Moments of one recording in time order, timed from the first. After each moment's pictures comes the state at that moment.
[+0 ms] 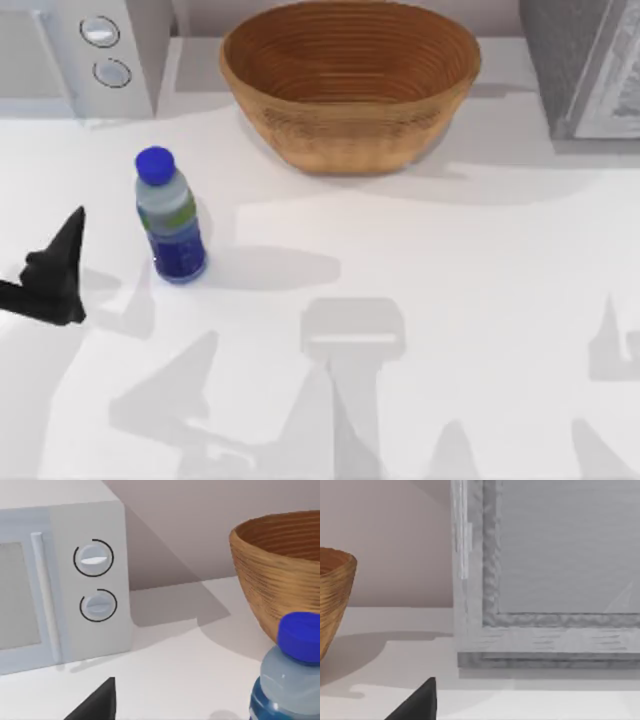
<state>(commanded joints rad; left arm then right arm) 0.05 0.88 0.14 0.64 0.37 0.06 0.00 0.00 0.00 0.00 0.00 0.00</state>
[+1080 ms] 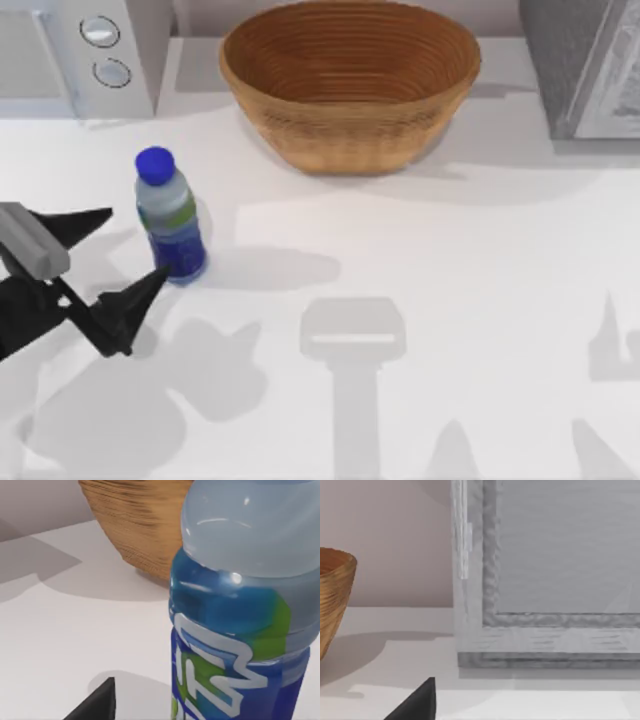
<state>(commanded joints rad) 0.11 2.11 0.35 1.57 0.94 0.15 0.00 0.00 0.00 0.00 0.00 0.00</state>
